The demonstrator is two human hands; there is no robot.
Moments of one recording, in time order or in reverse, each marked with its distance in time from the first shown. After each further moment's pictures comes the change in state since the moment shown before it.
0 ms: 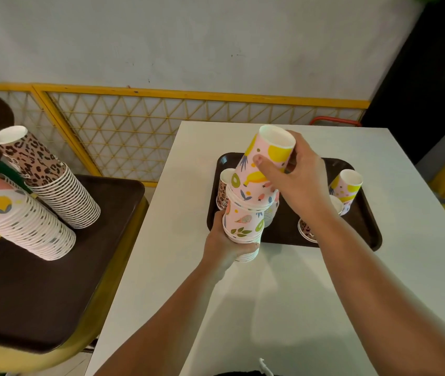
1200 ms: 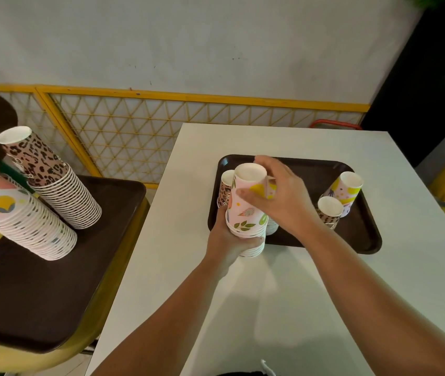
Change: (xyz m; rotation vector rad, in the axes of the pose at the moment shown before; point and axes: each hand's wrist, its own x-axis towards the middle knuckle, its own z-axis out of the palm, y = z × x) left_hand 0.001 0.013 0.003 -0.038 0.006 0.040; right_hand -0.014 0.020 0.015 -0.190 -0.217 -0.013
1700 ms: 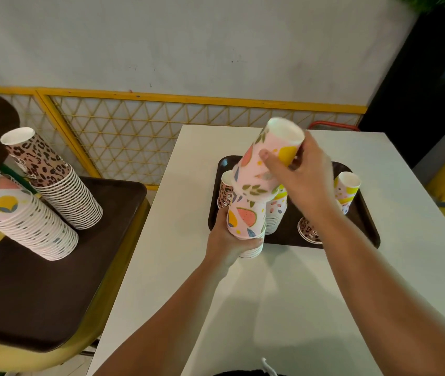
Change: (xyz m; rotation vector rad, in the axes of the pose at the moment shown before) left_hand -0.005 -0.001 -0.002 -0.012 0.004 -0.023; right_hand 0.007 -0.025 -0.026 0.173 0.305 -0.004
